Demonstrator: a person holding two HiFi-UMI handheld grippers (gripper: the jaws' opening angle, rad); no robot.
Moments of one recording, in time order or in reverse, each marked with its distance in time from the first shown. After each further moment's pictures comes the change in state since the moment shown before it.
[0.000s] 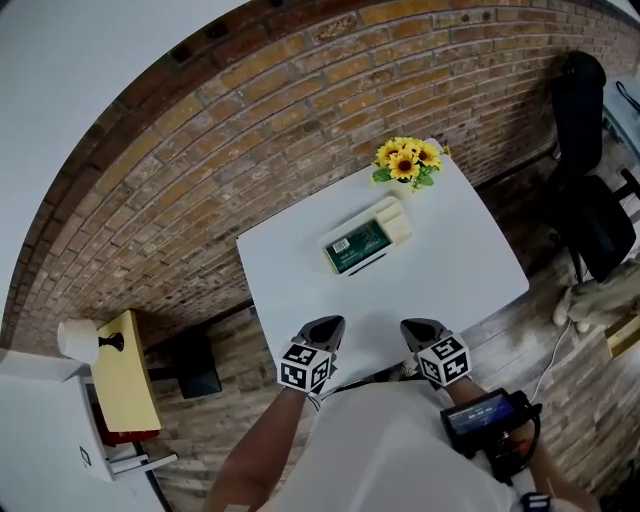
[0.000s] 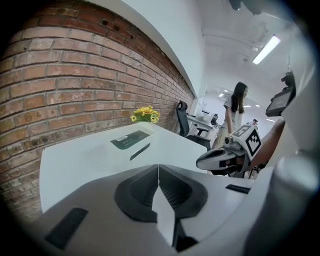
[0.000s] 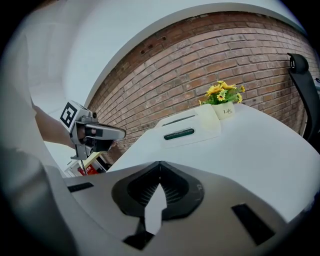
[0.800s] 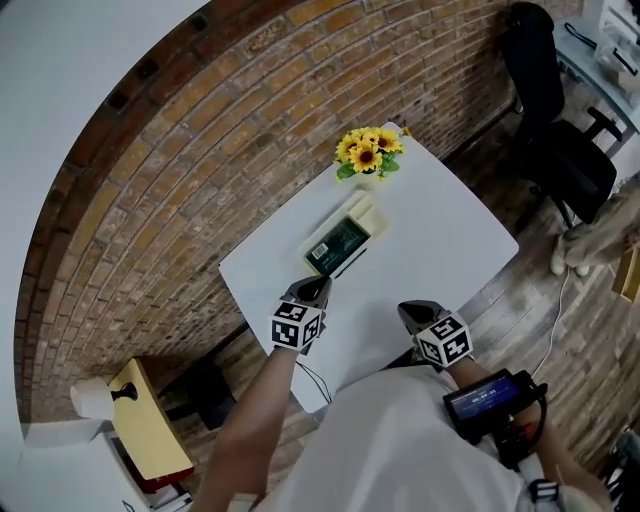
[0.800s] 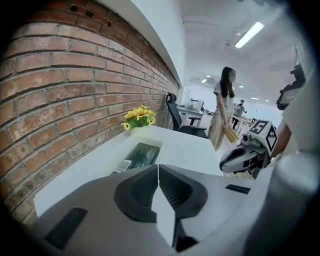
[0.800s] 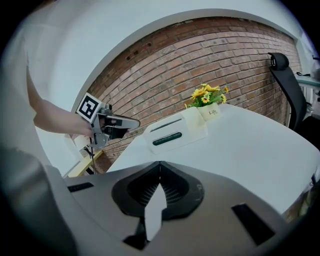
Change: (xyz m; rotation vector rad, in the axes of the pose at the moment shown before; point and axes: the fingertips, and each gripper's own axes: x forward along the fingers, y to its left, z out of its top) left arm 0.064 0.051 0.065 0.224 0.077 -0.089; right arm 0.003 -0.015 0.009 0.109 -0.058 -0.116
